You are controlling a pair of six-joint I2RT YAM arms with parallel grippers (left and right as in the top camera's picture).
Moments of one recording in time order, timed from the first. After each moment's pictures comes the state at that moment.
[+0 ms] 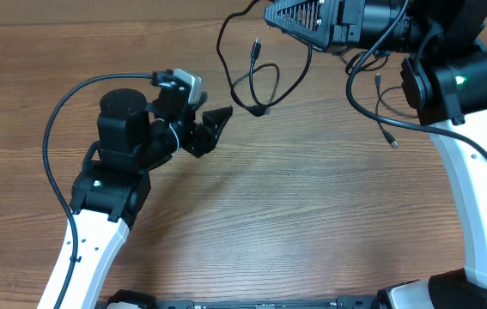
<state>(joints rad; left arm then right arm) -0.23 1.17 1.02 -0.25 0.48 -0.09 0.24 1.61 1.93 -0.30 -1.18 1.07</state>
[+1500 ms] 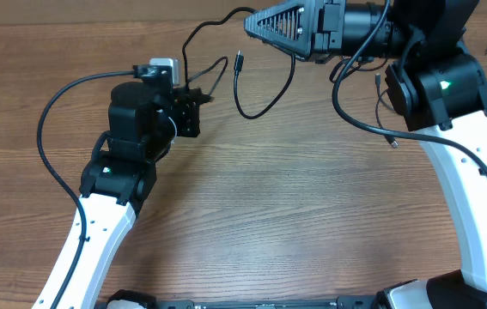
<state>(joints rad) -0.23 1.25 1.02 -0.24 0.13 -0.29 0.31 1.61 1.93 -0.30 -1.16 1.09</state>
